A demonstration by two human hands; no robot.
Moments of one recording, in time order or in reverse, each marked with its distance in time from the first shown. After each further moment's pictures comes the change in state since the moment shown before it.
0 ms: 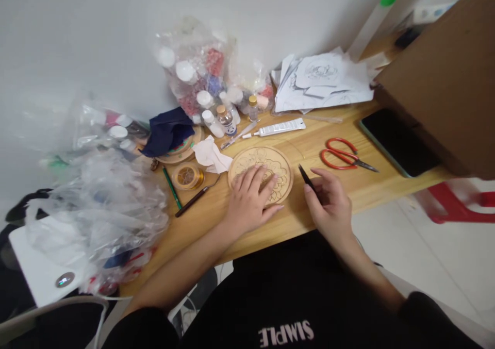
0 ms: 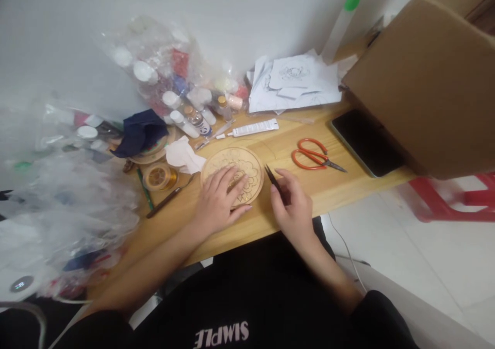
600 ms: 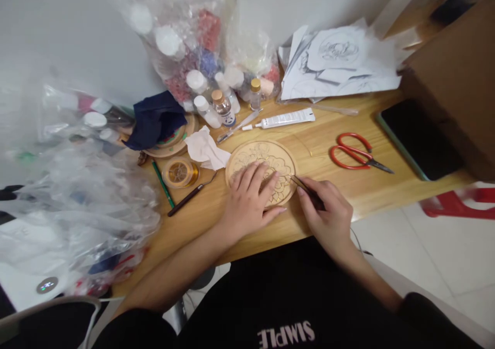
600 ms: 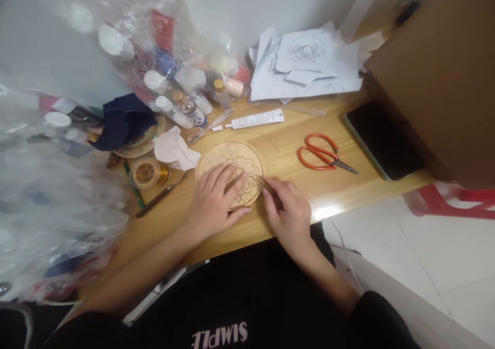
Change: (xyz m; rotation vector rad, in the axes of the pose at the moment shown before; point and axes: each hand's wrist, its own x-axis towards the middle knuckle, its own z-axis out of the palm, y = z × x) left_hand 0.003 -0.001 -0.001 -0.002 -0.037 -0.022; right_hand 0.003 -0.010 0.004 -0.301 -0.053 -0.200
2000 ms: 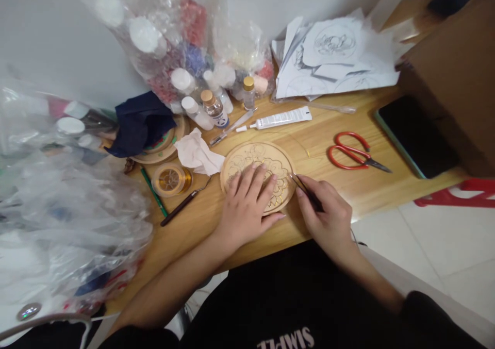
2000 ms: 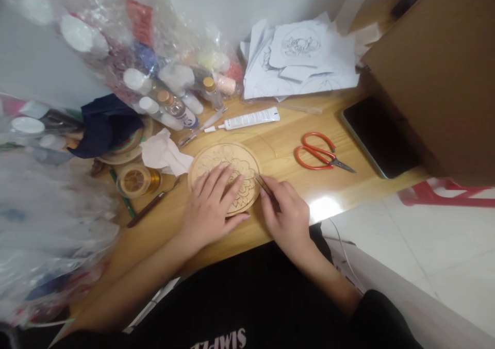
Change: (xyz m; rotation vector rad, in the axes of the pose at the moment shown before) left_hand 0.002 0.001 -0.004 -0.010 -0.121 -0.020; right_hand 0.006 -0.003 -0.002 -0.034 -0.065 0.046
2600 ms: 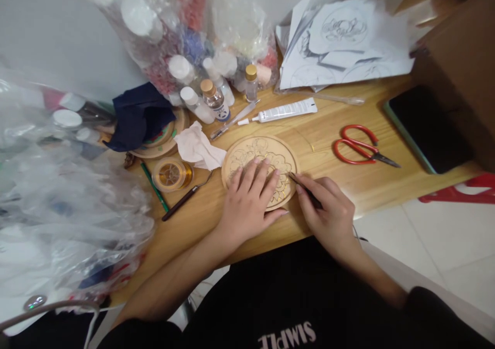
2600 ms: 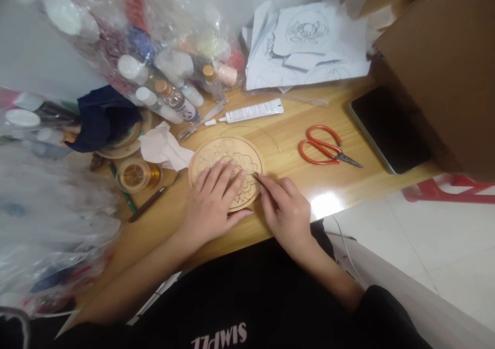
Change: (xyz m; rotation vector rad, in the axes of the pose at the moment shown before) left_hand 0.000 0.000 0.000 0.017 -0.031 0.008; right_hand -0.002 -0.001 0.003 -0.052 -0.006 -0.050
